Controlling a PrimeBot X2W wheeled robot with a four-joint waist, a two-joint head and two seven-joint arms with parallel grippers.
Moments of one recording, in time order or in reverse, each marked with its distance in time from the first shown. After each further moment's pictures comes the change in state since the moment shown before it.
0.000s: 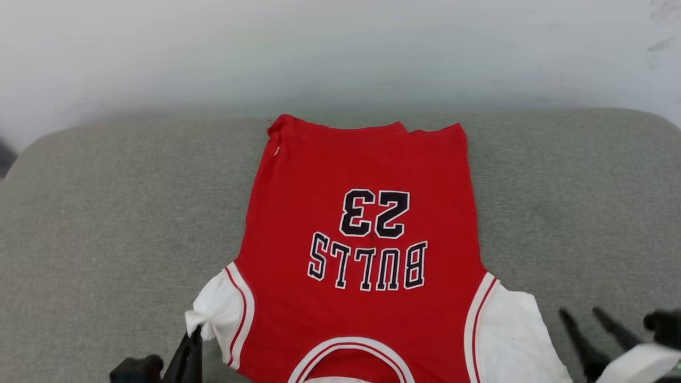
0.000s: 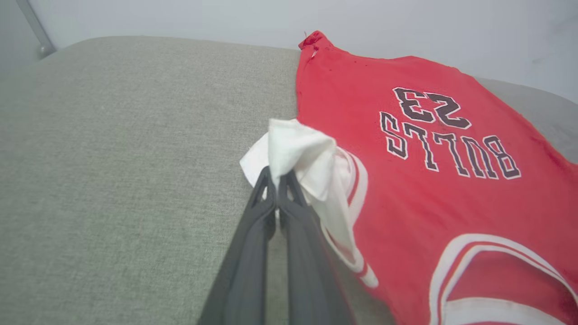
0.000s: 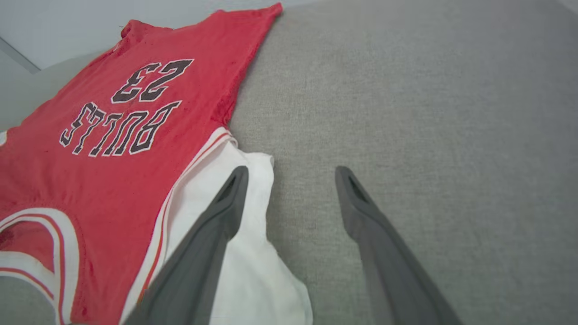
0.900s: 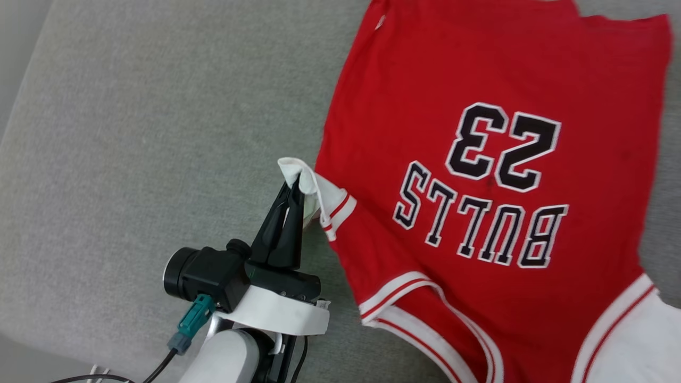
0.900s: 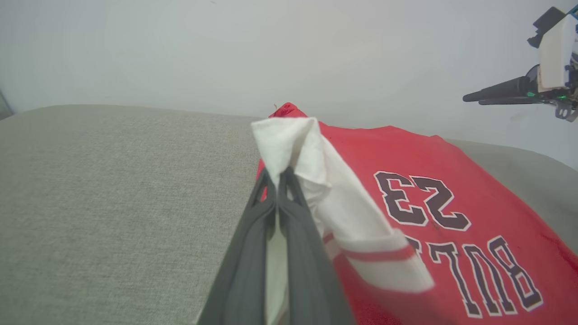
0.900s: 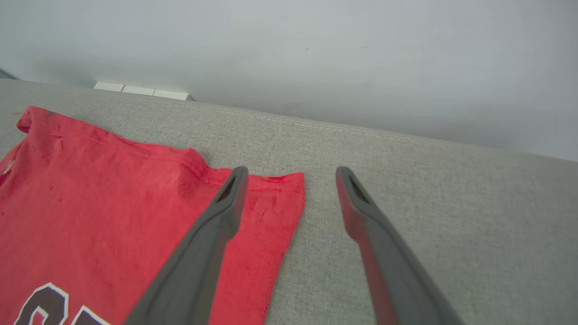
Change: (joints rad) left arm -0.359 -0.291 0.002 -0.138 0.312 -0.171 0.000; right arm -1.224 -0.143 0.048 0.566 -0.050 0.000 0.463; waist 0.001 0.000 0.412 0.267
